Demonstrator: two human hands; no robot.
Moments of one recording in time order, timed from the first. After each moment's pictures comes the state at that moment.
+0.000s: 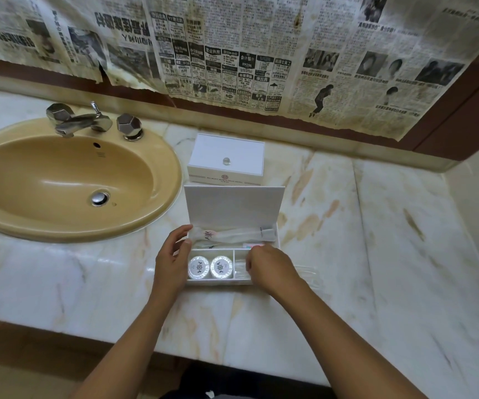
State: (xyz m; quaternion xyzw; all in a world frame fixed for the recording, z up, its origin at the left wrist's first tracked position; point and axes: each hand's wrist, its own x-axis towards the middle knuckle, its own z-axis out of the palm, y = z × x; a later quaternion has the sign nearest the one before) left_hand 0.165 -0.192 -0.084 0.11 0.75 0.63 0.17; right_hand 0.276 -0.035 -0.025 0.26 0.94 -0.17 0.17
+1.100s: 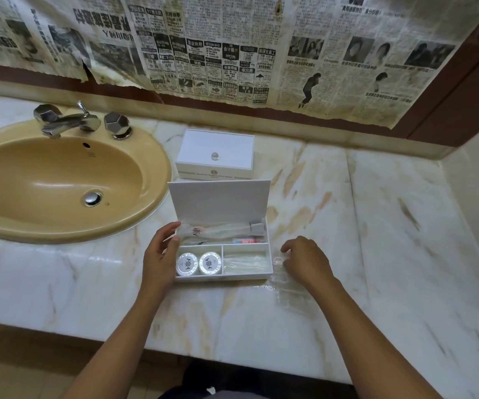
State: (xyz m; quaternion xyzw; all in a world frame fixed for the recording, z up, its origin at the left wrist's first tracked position) left_hand 0.165 -0.192 -0.088 0.11 0.76 0.62 0.16; right_hand 0.331 0.035 -0.054 0.39 0.89 -0.22 0.12
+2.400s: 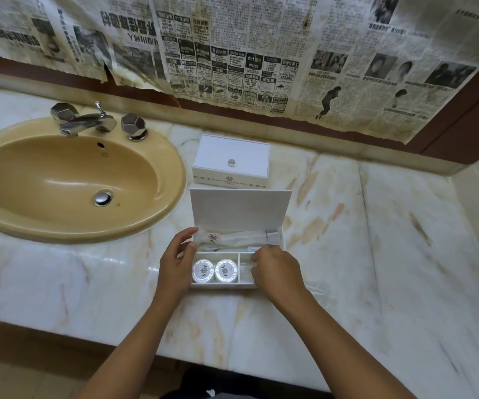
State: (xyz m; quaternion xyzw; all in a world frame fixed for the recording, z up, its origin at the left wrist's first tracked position) left_hand 0.164 -0.193 -0.079 0.11 0.76 0.62 0.18; right_hand 0.279 -0.041 -0.025 0.29 0.94 -0.15 0.10
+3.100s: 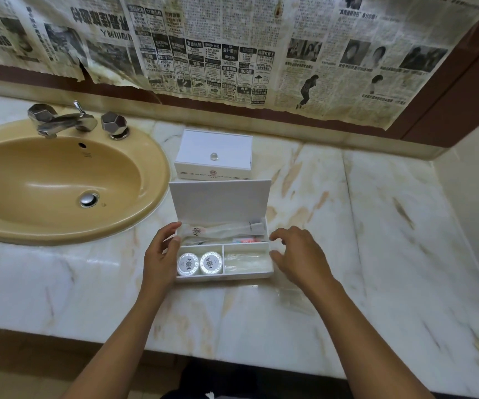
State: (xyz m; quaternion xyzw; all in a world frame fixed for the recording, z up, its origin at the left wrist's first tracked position) left_hand 0.165 -0.193 -0.084 0.11 0.76 0.62 0.17; right_hand 0.326 0.007 -0.005 0.35 0.91 -0.21 0.05
